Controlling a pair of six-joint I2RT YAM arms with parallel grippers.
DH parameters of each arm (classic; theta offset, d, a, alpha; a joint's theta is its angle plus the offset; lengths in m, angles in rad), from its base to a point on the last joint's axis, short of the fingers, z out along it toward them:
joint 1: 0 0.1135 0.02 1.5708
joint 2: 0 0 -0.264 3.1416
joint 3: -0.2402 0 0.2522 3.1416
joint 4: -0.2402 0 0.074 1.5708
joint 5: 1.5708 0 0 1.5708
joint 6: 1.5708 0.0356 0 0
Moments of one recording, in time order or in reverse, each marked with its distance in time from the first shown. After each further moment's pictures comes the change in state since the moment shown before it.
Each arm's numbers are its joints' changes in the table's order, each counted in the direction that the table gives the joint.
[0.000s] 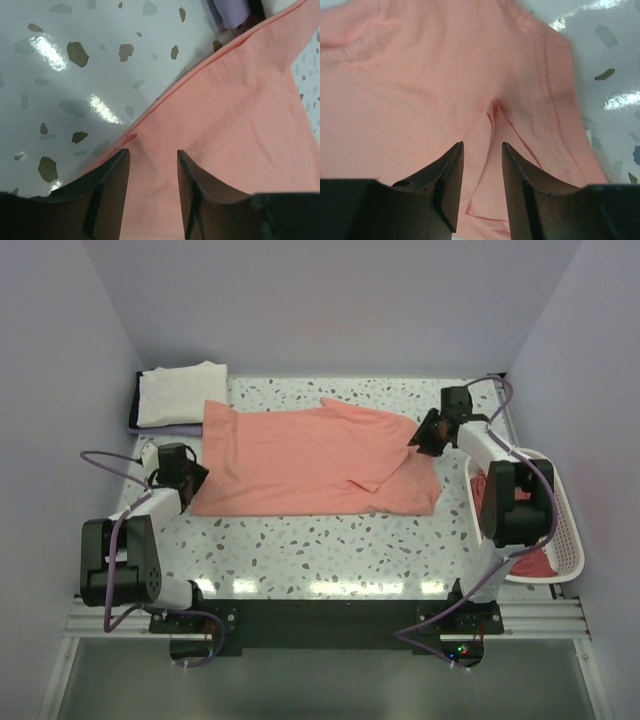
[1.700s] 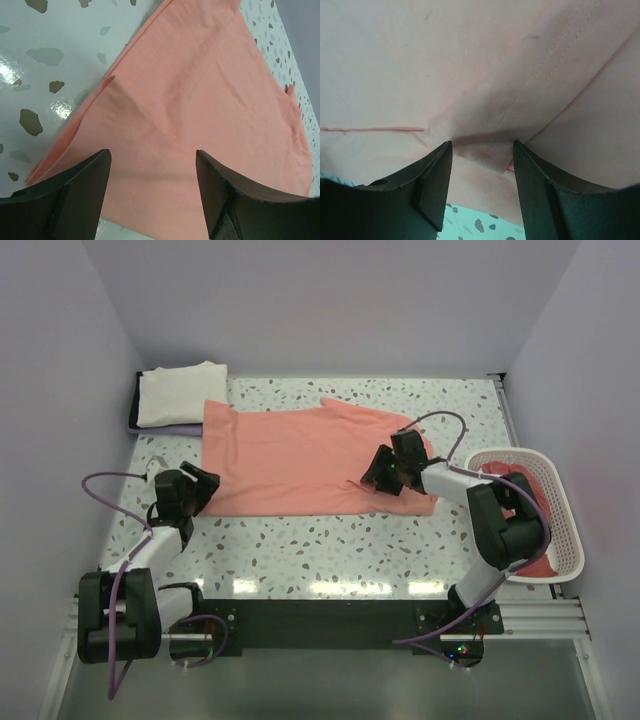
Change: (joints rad) left arm -0.010 0.295 0.276 0.174 0.182 0.051; right arm 0.317 0.111 0.387 0.336 -0.012 0.133
